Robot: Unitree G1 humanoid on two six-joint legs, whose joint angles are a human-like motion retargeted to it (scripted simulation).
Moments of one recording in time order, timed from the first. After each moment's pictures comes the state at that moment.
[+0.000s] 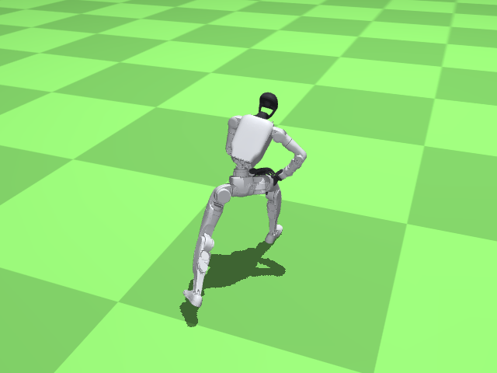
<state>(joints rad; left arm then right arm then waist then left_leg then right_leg) -0.76 0.07 -1.29 0.71 0.36 -0.18 1.06 -0.76 -1.13 1.33 0.09 -0.21 -0.36 0.28 -0.62 0.30 0.52 0.05 0.42 0.06 0.54 -0.61 0.05 -1.24 -0.72 -0.28 0.99 -0.08 0.21</state>
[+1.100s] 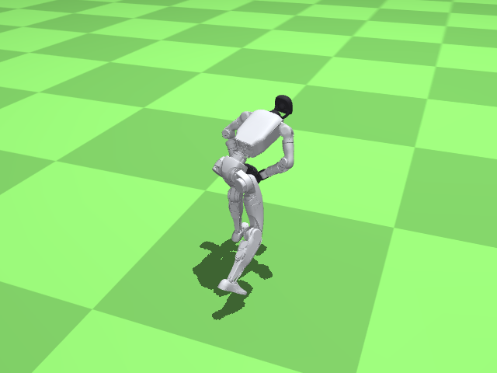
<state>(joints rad) -0.78 0.85 -1.35 0.16 0.14 -0.14 0.73 -0.68 -0.50 1.16 0.20 -0.42 0.05 0.02 0.24 -0.08 0.52 -1.20 0.30 0.37 0.43 0.05 0.10 -0.65 -0.31 0.15 0.89 -0.32 0.16</state>
